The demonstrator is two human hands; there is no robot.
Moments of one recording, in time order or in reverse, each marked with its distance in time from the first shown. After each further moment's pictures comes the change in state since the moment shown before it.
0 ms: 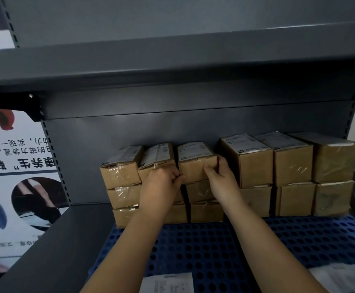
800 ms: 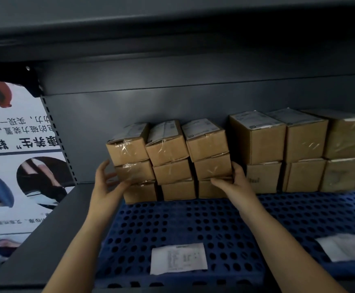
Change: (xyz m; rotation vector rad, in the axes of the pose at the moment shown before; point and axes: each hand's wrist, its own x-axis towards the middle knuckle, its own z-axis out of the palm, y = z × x) left_hand -0.056 -0.107 -0.047 -0.611 0.080 -0.415; right_hand -0.026 0.061 -0.005 0.044 -0.088 0.214
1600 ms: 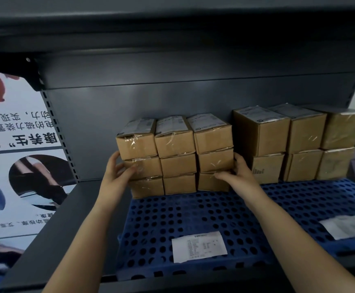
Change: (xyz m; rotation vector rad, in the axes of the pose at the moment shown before) left_hand 0.036 -0.020 -0.023 -0.158 -0.199 -0.053; right_hand -0.009 -0.006 0.021 -0.074 0.041 -0.023
